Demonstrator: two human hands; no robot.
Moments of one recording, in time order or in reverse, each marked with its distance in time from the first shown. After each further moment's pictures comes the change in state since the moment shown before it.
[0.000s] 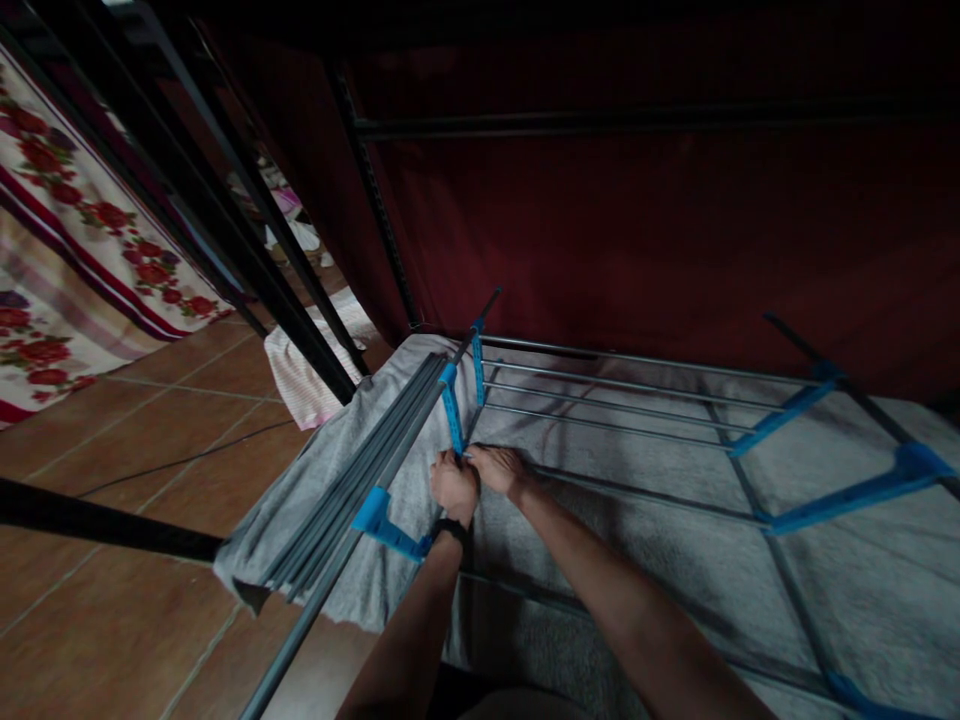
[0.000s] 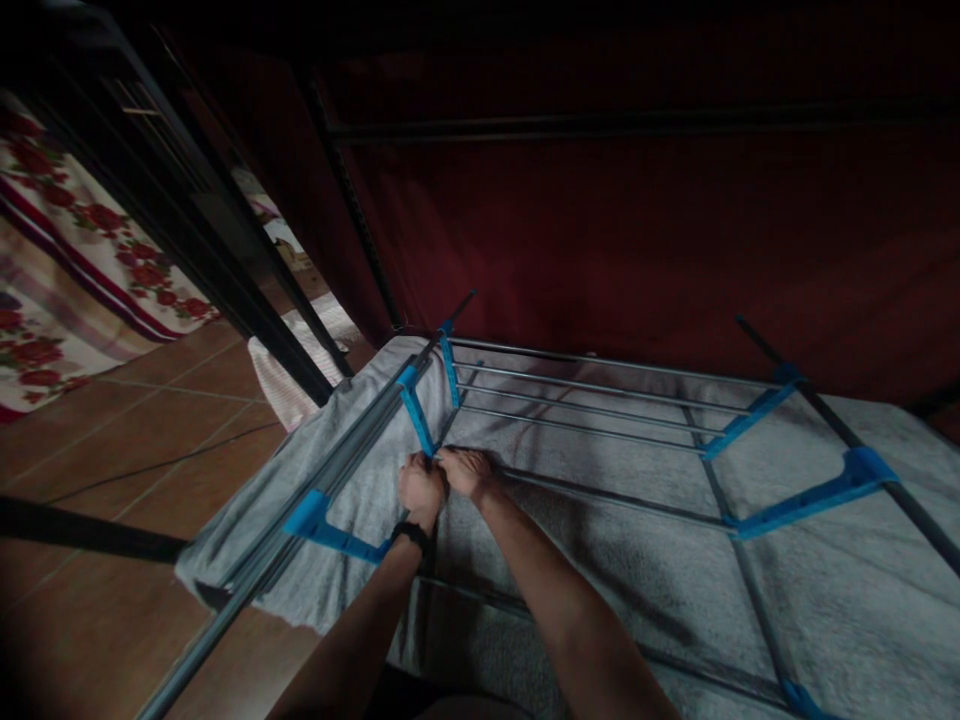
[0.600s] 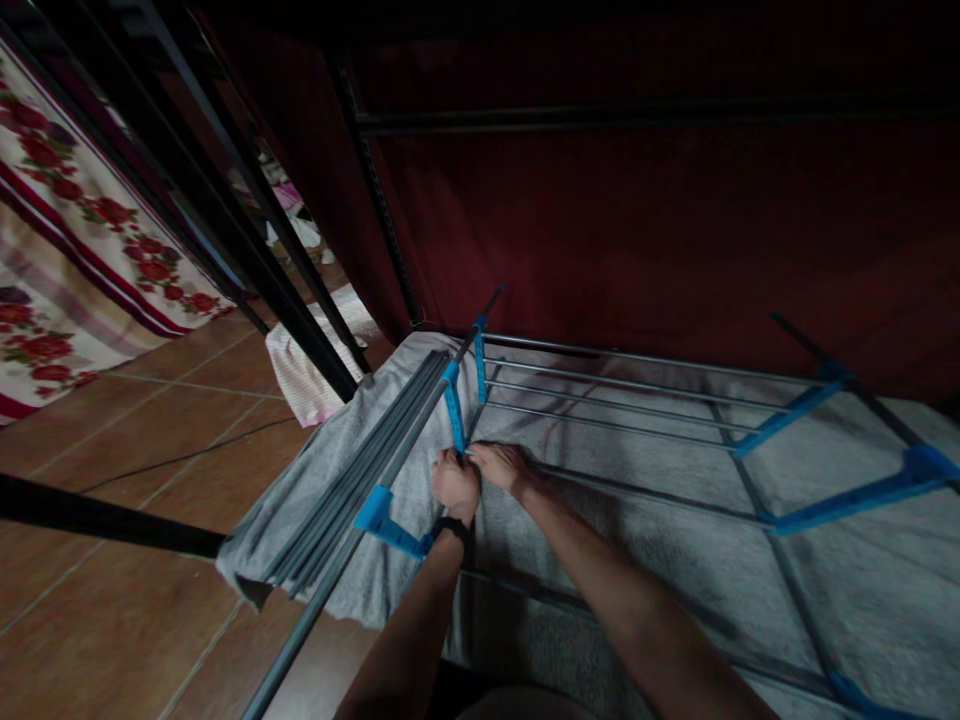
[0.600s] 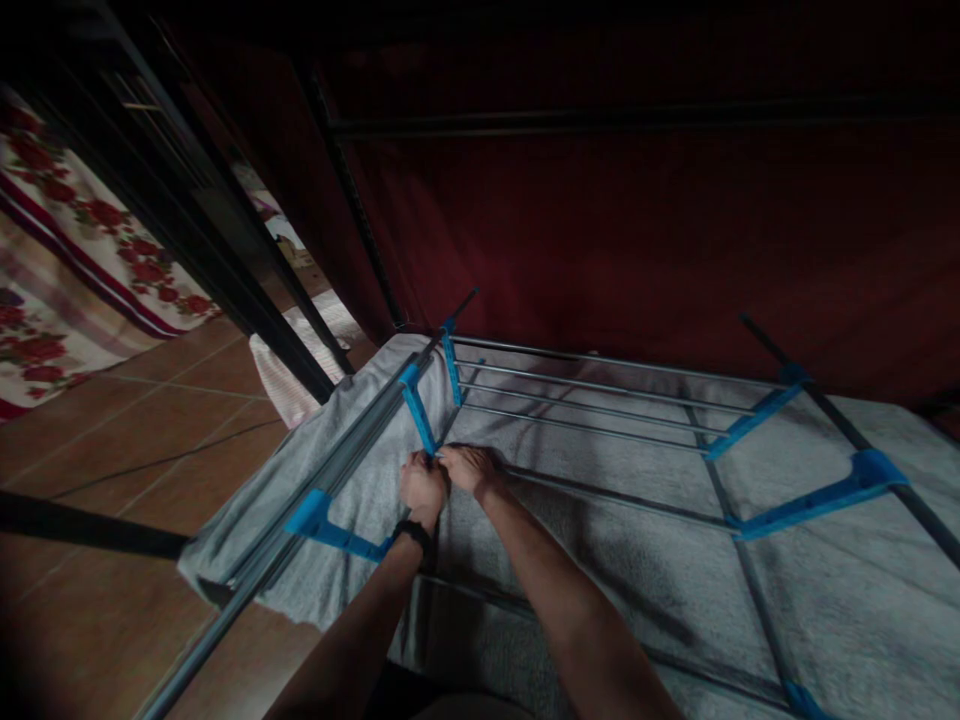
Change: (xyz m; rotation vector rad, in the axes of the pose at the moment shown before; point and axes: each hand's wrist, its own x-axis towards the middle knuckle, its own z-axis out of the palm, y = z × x) left_hand -0.003 0.003 -0.005 -0.009 -0.014 -0.017; right_hand 0.001 0.000 -0.005 0.035 -0.021 0.032
